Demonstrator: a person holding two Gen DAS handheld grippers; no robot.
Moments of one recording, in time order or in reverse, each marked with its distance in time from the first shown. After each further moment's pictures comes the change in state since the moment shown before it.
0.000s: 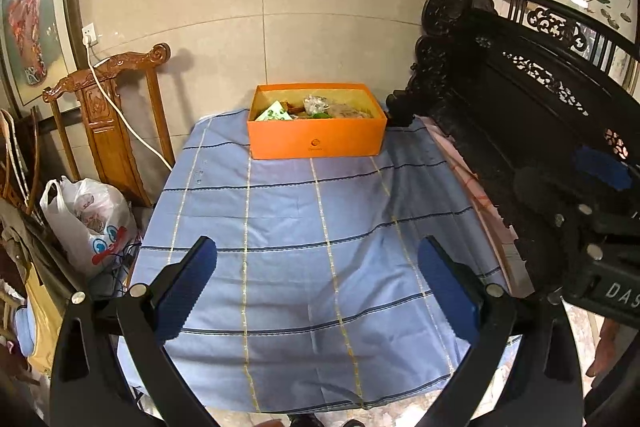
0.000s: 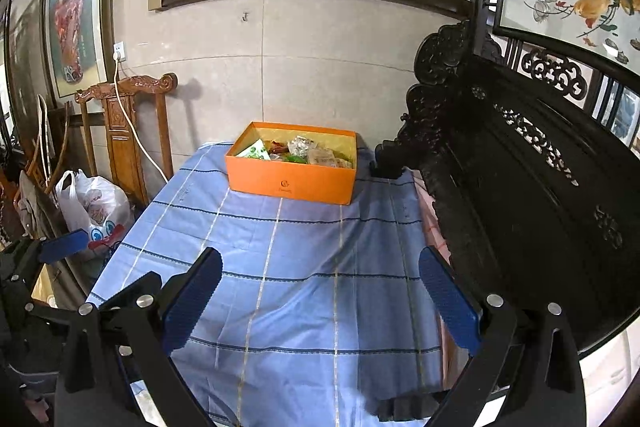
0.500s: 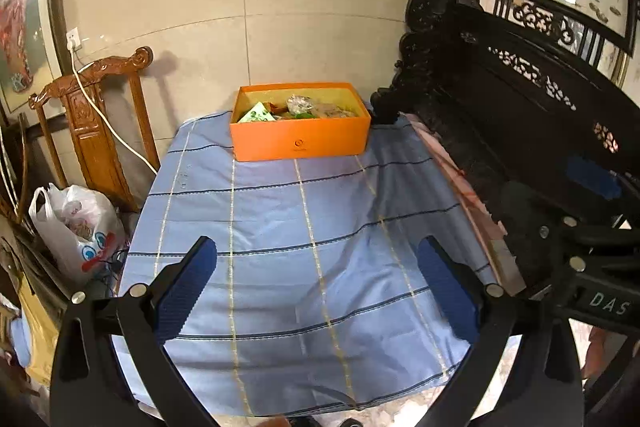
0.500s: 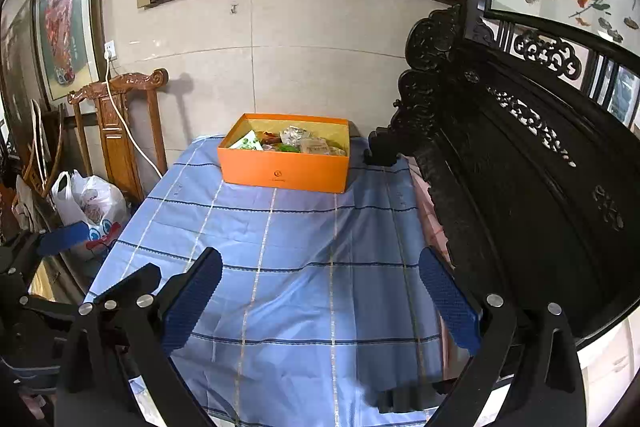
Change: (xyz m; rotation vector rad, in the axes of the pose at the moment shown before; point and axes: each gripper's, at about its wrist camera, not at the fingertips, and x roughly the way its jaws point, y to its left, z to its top) left arm 0.004 -0.007 0.005 0.021 -0.008 -0.048; right arm 0.006 -0.013 -0.005 0.032 0.021 0.000
